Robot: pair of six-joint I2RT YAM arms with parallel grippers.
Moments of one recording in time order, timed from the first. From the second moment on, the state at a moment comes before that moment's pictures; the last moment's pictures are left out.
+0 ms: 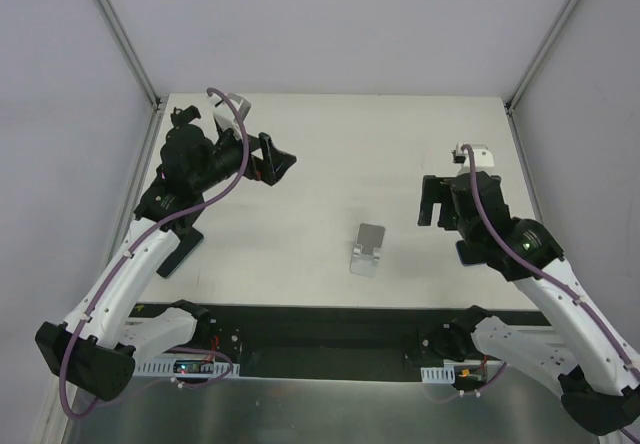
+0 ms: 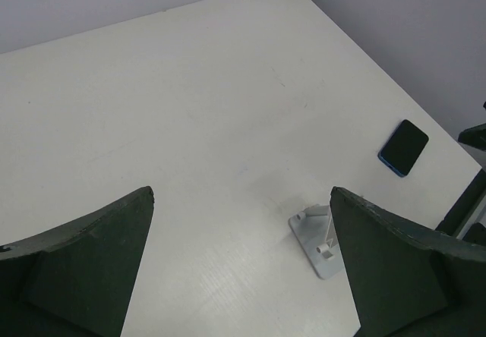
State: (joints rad) left arm -0.37 1.03 1.08 -0.22 0.38 -0.23; right arm 0.64 0.82 1.10 -0.92 0.50 0.34
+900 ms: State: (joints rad) left arm -0.68 1.03 1.07 -0.25 0.27 -0.10; right arm -0.23 1.39 1.10 -0.93 0.11 0.73
